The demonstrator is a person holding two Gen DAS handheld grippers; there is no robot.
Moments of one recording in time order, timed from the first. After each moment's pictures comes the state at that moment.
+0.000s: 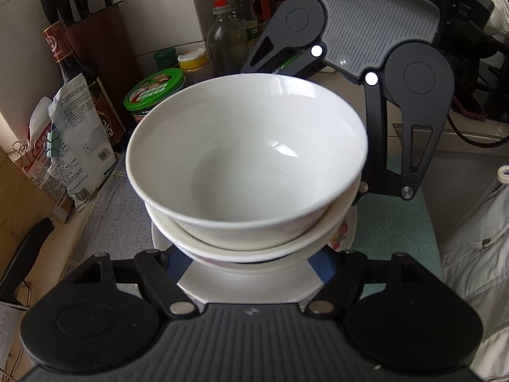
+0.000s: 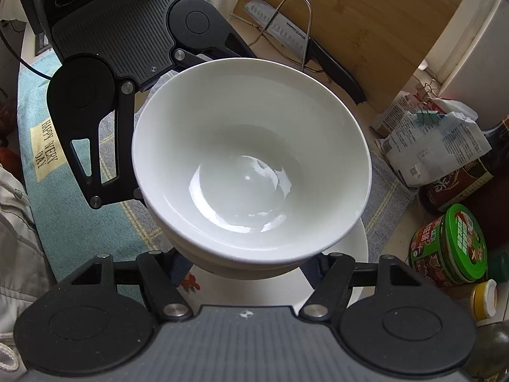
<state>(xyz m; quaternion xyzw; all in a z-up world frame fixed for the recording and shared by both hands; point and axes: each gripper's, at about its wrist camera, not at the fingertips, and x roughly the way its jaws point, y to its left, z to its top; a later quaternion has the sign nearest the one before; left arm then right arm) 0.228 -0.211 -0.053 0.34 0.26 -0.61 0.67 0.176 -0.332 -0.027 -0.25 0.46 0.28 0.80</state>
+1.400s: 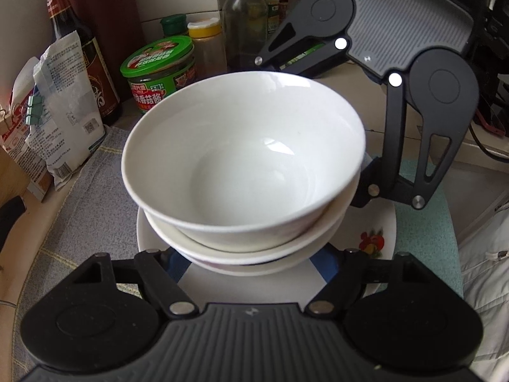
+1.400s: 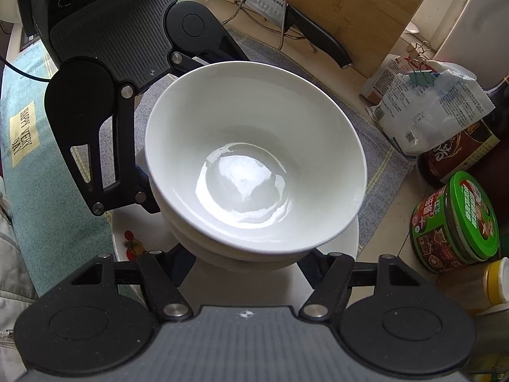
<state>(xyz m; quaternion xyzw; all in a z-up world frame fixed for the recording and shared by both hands) 0.253 -0.238 -0.082 0.32 0.31 -0.60 0.67 0.195 -0.352 -0.051 -0.25 0.48 0.27 0.80</state>
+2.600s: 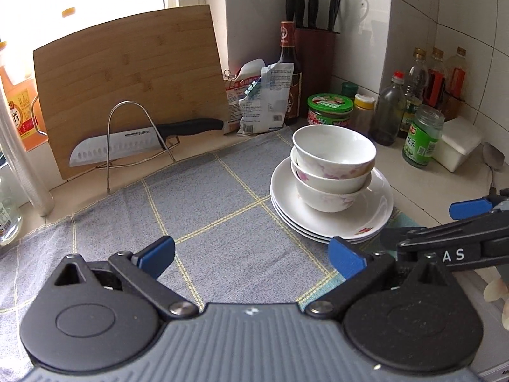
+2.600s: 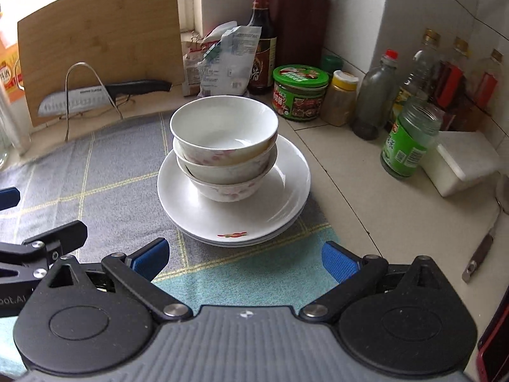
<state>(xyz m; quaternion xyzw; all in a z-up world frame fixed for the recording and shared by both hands) 0.141 -0.085 0.002 0.12 0.33 -0.31 0.88 0.058 -0.263 0.002 0.09 0.42 -0.21 0.88</state>
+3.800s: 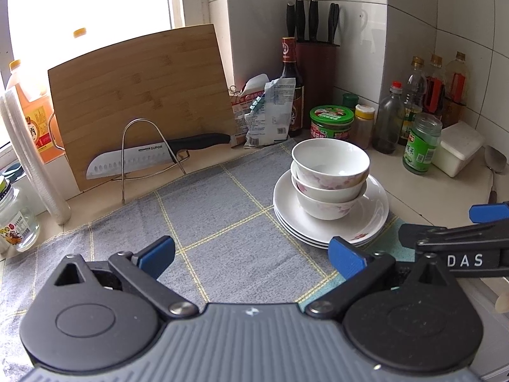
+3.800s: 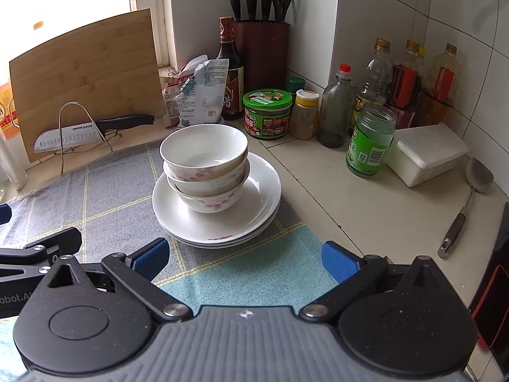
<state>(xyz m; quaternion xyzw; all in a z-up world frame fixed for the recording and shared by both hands) 0.122 -0.082 0.020 0.13 0.31 -0.30 0.89 0.024 -0.250 0.025 0.10 0.37 -0.24 0.89</state>
